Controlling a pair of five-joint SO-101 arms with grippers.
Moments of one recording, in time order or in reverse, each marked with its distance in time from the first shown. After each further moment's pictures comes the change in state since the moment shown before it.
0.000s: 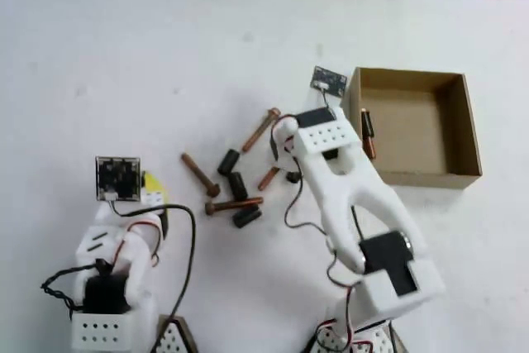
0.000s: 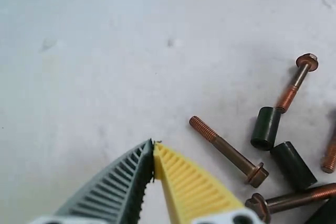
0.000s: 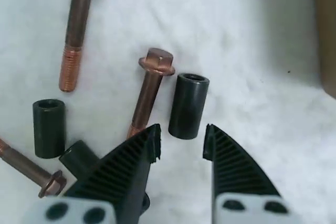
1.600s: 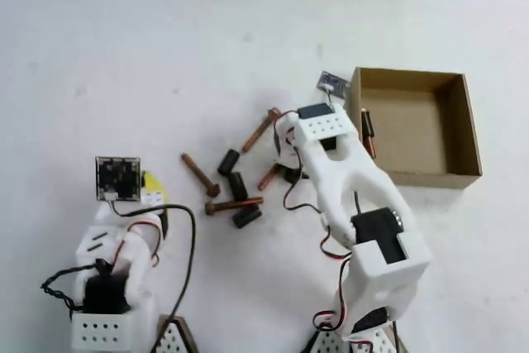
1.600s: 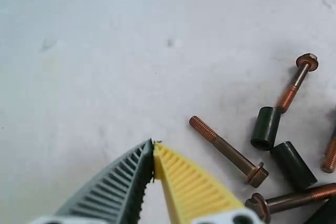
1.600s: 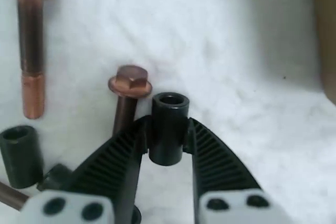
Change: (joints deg) left arm 0.0 0.0 0.0 0.0 0.0; right arm 2.2 8.4 -3.7 0.0 -2.8
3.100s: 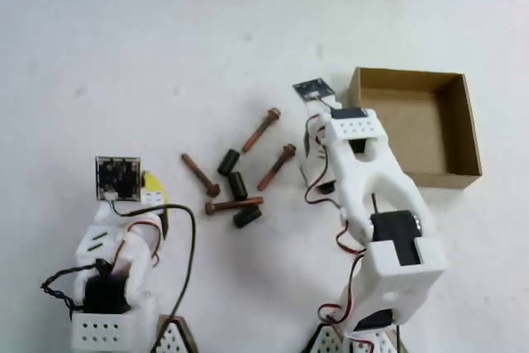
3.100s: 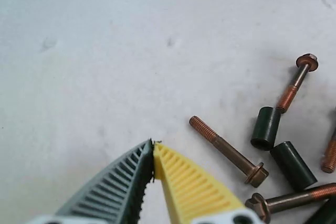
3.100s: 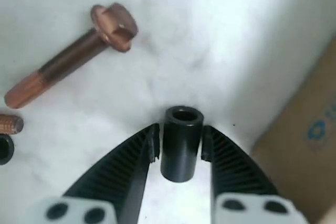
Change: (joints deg) left arm 0.0 0.0 0.0 0.0 0.0; right arm 9.5 -0.4 4.7 -0.6 53.5
